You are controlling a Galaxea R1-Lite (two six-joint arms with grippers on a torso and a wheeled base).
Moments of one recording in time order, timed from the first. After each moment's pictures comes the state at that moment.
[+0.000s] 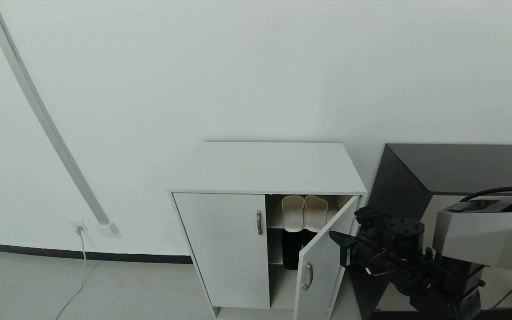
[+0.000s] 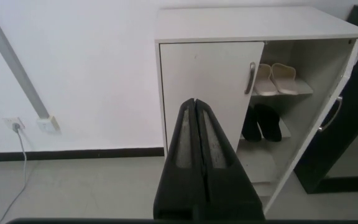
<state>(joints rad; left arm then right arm) 0.00 0.00 0.00 0.00 -0.03 0.02 0.46 2.31 -0.57 -1.51 0.15 0.14</state>
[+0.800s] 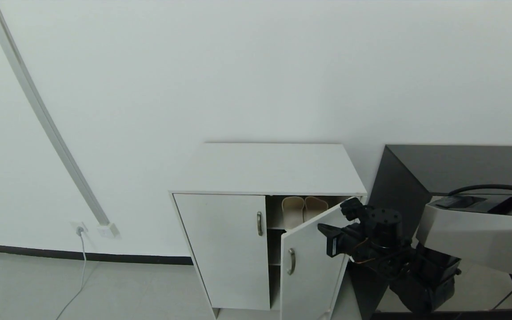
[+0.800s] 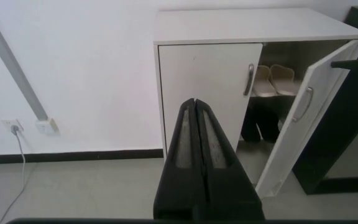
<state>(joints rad) 0.00 0.00 0.00 0.00 -0.03 0.02 0.47 2.36 -0.76 -1.38 0.15 0.13</state>
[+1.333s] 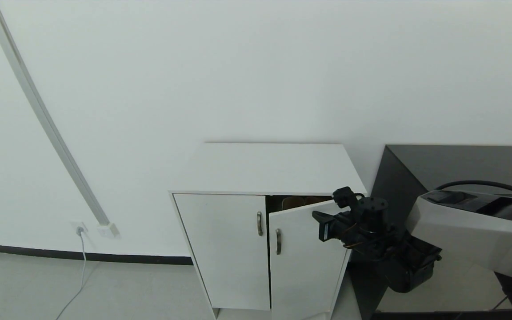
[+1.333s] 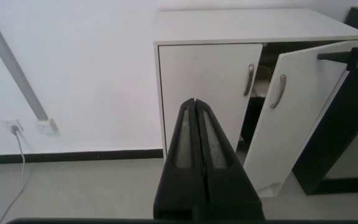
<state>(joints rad) 0.00 0.00 0.00 0.00 -0.03 0.02 0.45 2.42 -0.97 -1.27 0.14 0.13</state>
